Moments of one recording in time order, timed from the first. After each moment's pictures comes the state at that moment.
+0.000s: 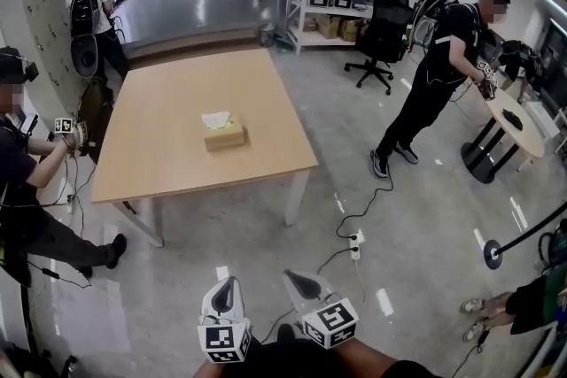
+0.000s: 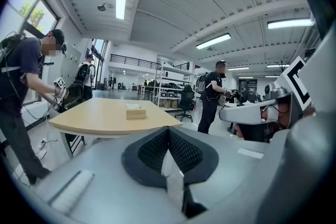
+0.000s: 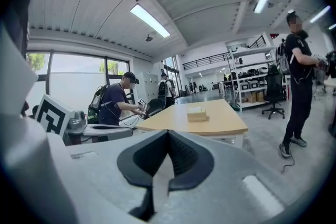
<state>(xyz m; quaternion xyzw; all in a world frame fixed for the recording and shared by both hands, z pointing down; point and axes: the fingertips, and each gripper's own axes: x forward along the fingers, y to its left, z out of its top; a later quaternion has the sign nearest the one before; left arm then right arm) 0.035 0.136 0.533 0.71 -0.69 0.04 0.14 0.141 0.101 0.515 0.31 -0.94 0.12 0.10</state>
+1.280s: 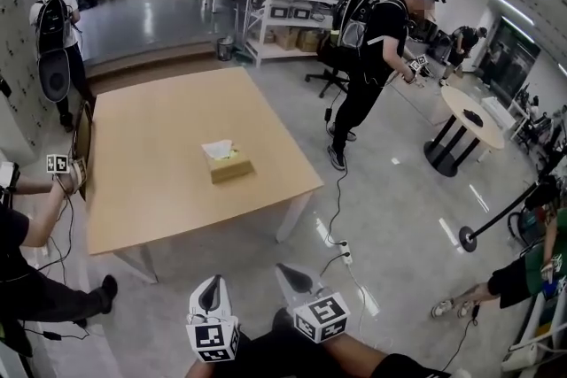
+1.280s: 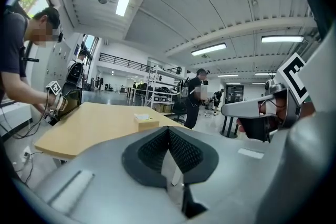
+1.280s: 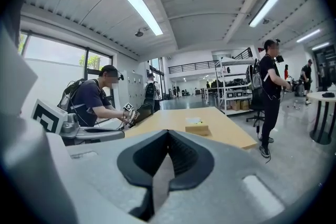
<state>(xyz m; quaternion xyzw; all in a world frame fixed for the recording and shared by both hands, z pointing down) -0.137 0.058 0.512 0.76 -0.63 0.02 0.13 -0.012 0.031 0.480 0.42 -0.90 0.10 0.10</state>
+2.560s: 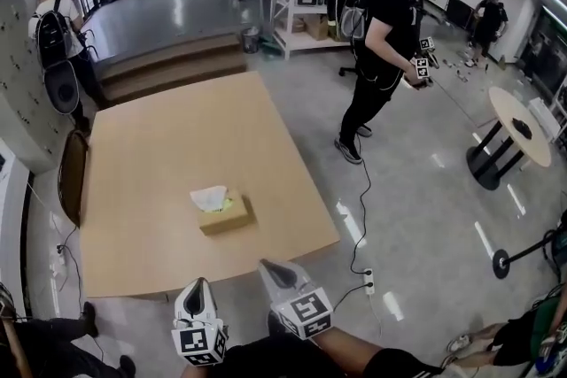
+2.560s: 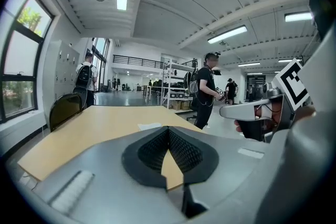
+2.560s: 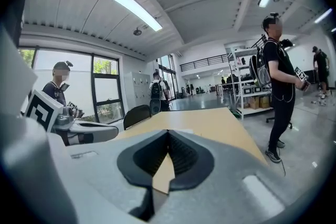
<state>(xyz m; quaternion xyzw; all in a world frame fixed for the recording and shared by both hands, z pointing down) -0.153 -0.139 0.512 0.69 -0.71 0.06 0.13 -0.030 -0.201 0.498 0.33 -0.93 0.11 0.10</state>
